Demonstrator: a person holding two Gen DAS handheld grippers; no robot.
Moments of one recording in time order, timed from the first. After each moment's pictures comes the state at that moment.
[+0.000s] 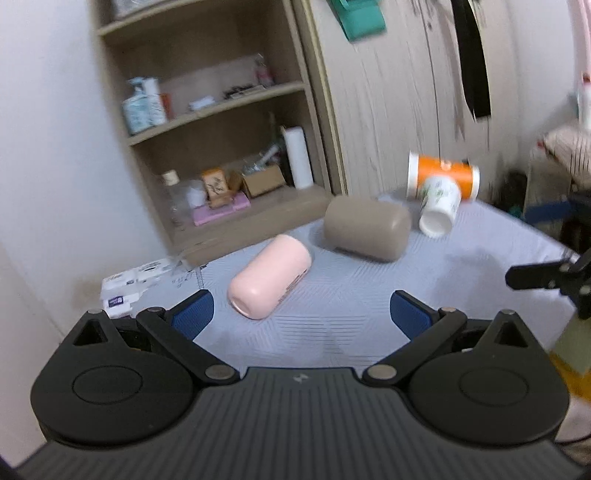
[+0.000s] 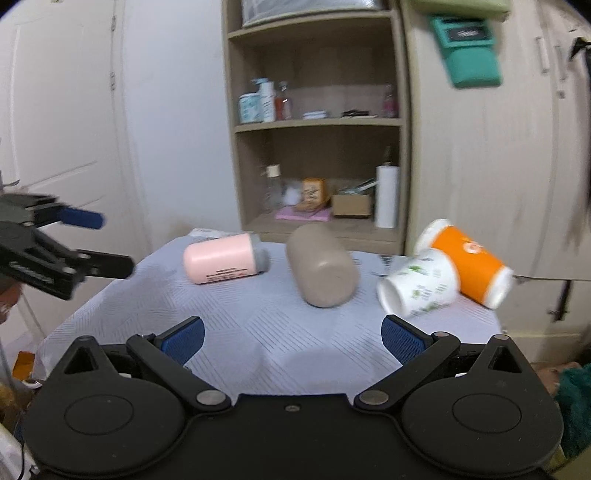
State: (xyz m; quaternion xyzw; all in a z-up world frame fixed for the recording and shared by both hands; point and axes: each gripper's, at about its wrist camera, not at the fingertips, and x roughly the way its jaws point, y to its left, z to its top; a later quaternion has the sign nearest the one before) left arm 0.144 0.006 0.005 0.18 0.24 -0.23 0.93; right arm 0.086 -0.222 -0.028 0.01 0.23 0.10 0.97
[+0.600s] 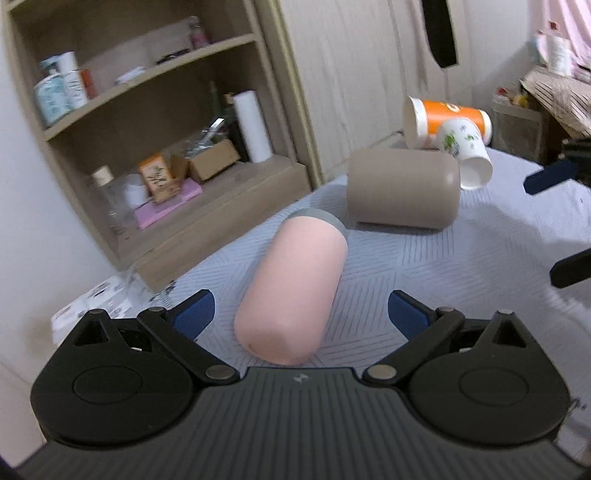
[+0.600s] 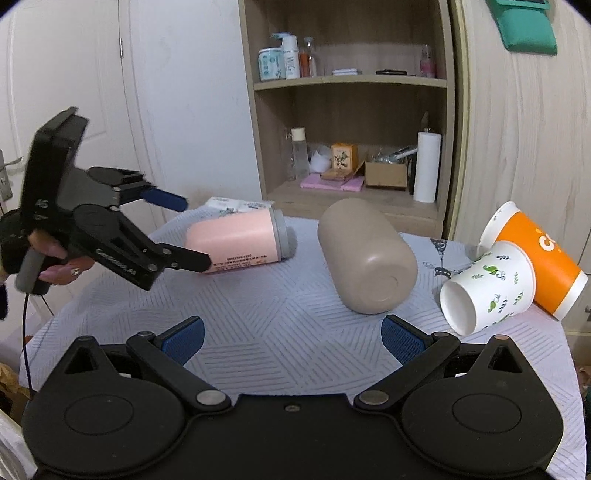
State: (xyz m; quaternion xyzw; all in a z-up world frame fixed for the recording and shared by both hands) left arm 0.285 0.015 -0.055 0.24 0.27 -0.34 0.87; right arm 0.163 -0.194 -0.052 0.01 0.29 0.14 0.95
